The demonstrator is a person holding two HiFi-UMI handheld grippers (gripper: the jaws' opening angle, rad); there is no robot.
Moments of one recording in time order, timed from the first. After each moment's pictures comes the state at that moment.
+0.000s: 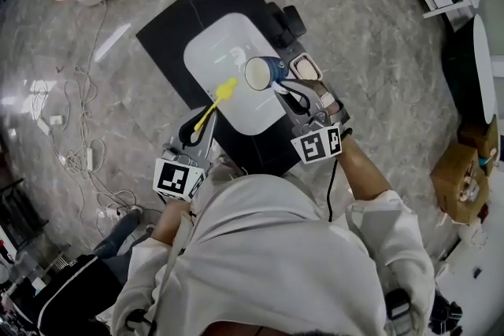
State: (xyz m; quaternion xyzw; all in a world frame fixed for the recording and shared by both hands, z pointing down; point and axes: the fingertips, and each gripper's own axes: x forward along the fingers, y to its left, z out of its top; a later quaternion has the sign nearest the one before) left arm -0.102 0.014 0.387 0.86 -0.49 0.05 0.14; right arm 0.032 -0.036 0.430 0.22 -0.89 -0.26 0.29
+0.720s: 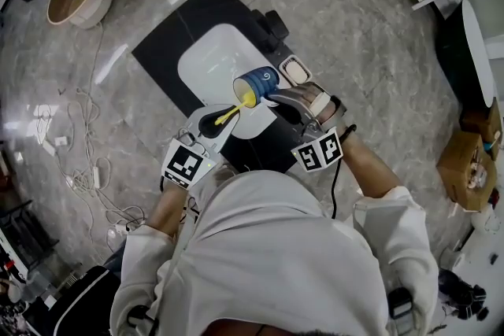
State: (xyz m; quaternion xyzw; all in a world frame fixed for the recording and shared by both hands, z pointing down) left arm -0.017 0.010 0.374 0.94 -0.31 0.11 0.07; right arm 0.040 0.004 0.399 0.15 -0.85 -0.39 0.32
